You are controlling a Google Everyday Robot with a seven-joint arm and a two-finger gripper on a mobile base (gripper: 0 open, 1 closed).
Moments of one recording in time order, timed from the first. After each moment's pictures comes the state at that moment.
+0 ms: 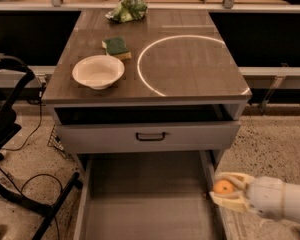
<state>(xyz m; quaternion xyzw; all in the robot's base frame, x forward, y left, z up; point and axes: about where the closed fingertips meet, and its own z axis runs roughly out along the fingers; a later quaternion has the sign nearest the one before) 0.393 -0.201 0.662 -0.44 0.72 0.27 0.46</state>
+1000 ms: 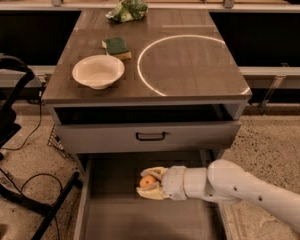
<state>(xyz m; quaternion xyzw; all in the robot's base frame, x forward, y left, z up) 0.453 0.003 0.574 -0.51 0.68 0.32 0.42</state>
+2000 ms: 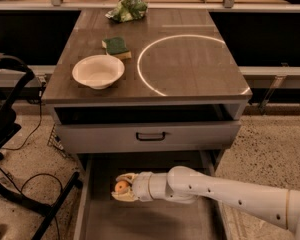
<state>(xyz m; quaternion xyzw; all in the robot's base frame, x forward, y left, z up) 0.490 0.106 0.467 -0.53 0.66 0.33 0.41</state>
